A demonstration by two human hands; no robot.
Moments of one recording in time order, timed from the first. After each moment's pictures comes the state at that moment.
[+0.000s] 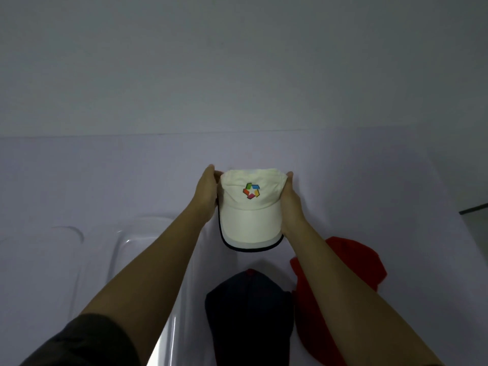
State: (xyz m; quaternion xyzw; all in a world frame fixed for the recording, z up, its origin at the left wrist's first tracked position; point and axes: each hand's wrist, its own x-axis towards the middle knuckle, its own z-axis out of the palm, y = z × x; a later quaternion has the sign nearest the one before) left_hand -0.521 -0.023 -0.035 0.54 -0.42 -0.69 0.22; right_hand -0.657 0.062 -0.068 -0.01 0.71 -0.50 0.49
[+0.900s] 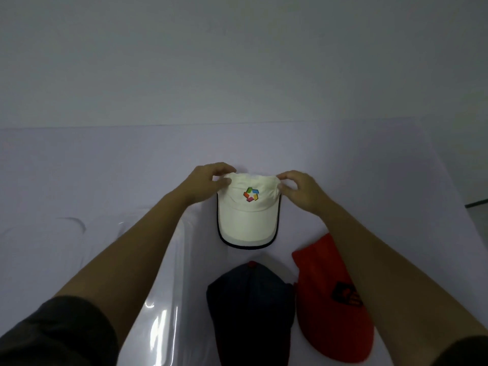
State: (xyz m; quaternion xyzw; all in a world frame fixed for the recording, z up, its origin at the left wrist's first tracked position) left_hand -0.490 -0.054 -0.050 0.38 -0.82 -0.43 0.04; right_hand -0.716 0.080 -0.067 -0.50 0.75 -0.27 0.34
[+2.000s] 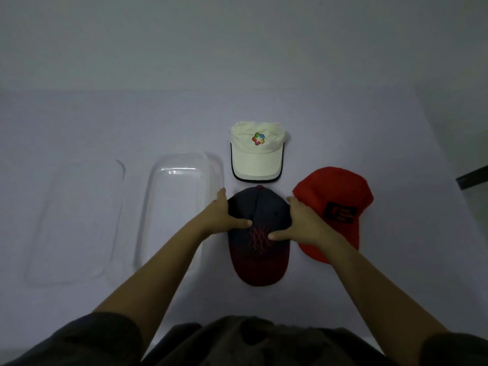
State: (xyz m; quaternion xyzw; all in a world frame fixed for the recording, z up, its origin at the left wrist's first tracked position) left_hand -0.400 0.157 -0.010 0.51 -0.65 -0.55 -0.10; right_hand -0.582 0.260 -0.020 -0.46 0.76 -0.08 0.44
